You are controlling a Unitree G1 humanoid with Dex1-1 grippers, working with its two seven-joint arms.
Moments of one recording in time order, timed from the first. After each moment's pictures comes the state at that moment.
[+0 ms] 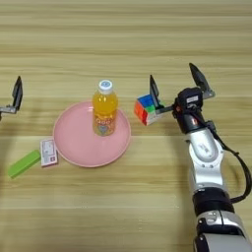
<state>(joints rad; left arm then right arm) -0.24 0.21 0.15 0.48 -0.07 -0.69 -0.17 -0.33 -0.26 -0.12 0.56 0.11 -0.75 0.30</state>
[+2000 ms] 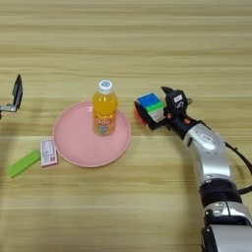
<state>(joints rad) -0.24 0.21 0.15 0.45 -0.05 -0.69 -0.14 -0.38 -0.33 -0.08 0.59 0.19 -0.25 0.64</state>
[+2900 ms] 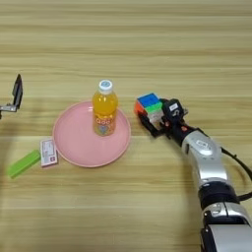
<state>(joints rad) -0.24 0.21 0.15 0.45 -0.05 -0.69 -0.14 -0.39 -0.33 -0.05 0.70 0.13 -0.27 0.60</state>
